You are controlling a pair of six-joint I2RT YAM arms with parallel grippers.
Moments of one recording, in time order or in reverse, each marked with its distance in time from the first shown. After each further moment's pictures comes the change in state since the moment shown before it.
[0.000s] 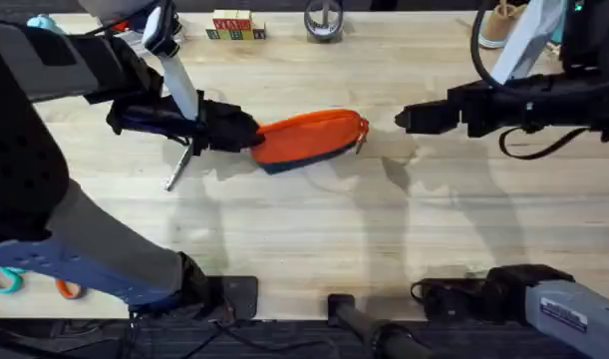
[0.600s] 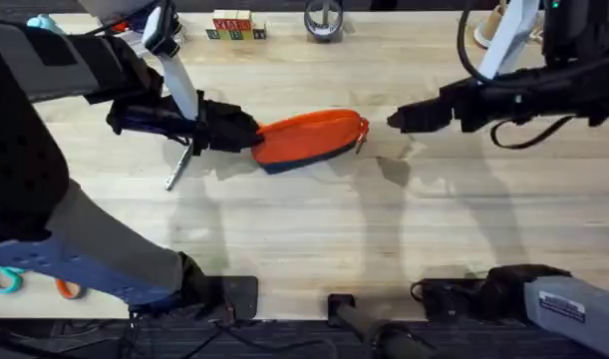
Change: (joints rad) left arm 0.000 0.000 0.000 0.000 0.000 0.000; right arm 0.000 0.108 0.046 -0.014 -0.075 -0.077
